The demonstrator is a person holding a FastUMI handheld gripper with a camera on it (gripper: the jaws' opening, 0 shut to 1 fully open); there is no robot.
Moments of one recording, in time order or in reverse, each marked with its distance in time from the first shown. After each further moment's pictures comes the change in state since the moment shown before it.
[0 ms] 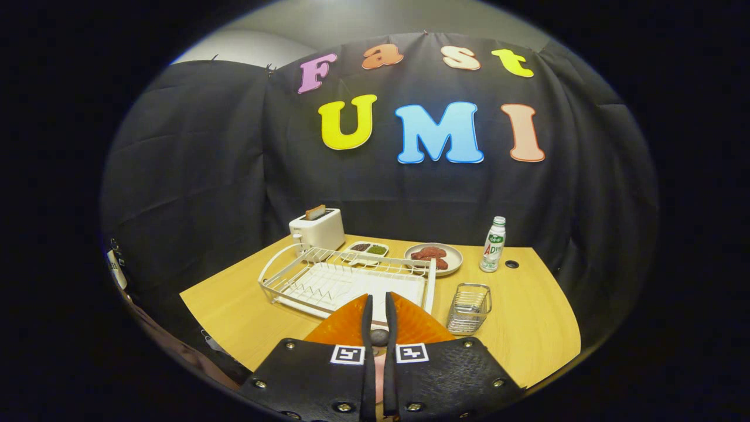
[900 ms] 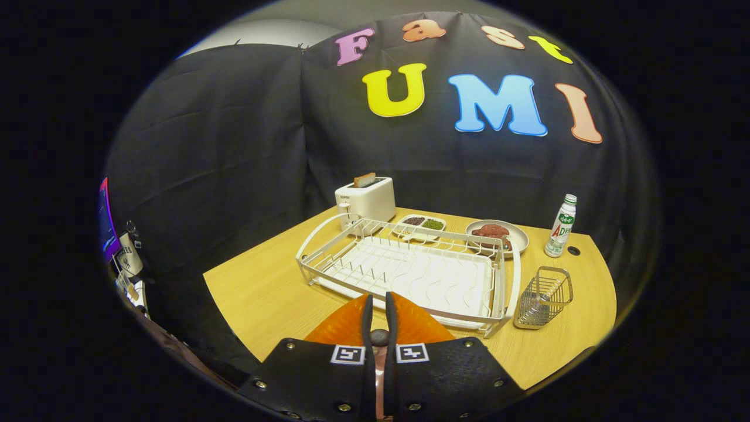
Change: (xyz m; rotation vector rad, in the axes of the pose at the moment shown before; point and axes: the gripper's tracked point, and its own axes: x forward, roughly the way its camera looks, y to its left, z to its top) arm 0.065 0.078 -0.049 -0.051 0.122 0.194
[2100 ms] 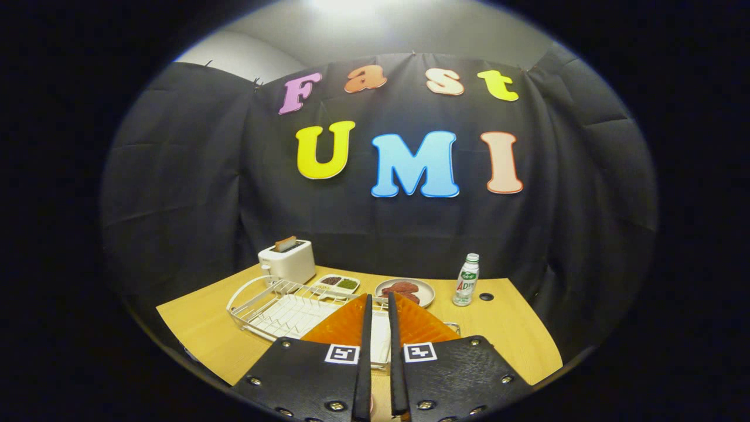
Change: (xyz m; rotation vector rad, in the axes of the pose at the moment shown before) arm -0.101 -0.138 0.106 0.034 -0.306 -0.395
